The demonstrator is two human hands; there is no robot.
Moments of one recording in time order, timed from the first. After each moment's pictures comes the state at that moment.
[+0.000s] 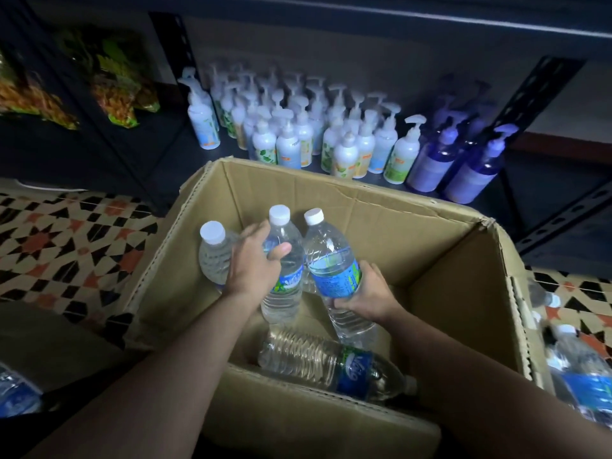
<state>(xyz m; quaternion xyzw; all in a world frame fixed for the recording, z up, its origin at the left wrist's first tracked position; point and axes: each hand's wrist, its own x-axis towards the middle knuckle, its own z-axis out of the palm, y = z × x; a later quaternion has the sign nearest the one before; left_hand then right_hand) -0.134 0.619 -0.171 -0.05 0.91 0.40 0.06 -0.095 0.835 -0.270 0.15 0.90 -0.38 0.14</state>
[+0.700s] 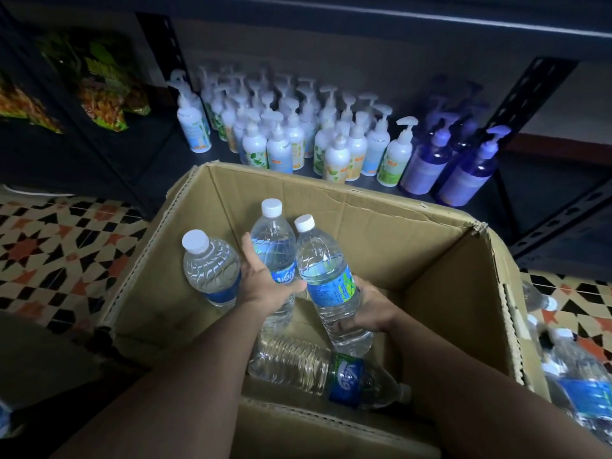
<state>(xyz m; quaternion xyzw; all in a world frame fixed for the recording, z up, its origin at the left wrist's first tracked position) -0.132 0.640 -0.223 -0.13 0.87 0.44 0.16 -0.091 0.863 -0.280 0.10 0.86 -0.43 0.25</state>
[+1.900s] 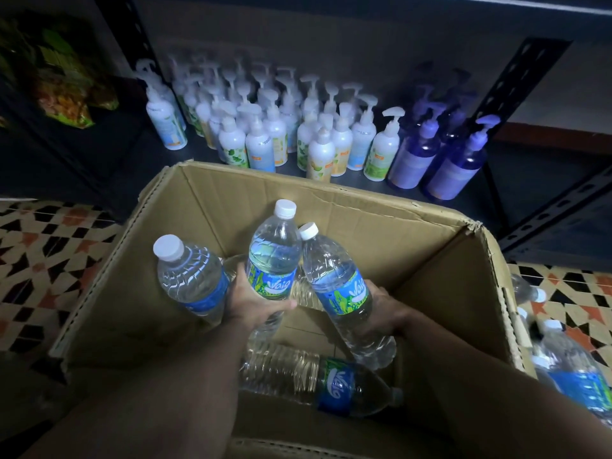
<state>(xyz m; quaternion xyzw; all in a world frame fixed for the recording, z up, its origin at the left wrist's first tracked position) -0.139 0.638 -0.279 -0.14 0.87 0.44 0.18 -0.087 0.897 -0.276 0.14 0.86 -0.38 0.32</state>
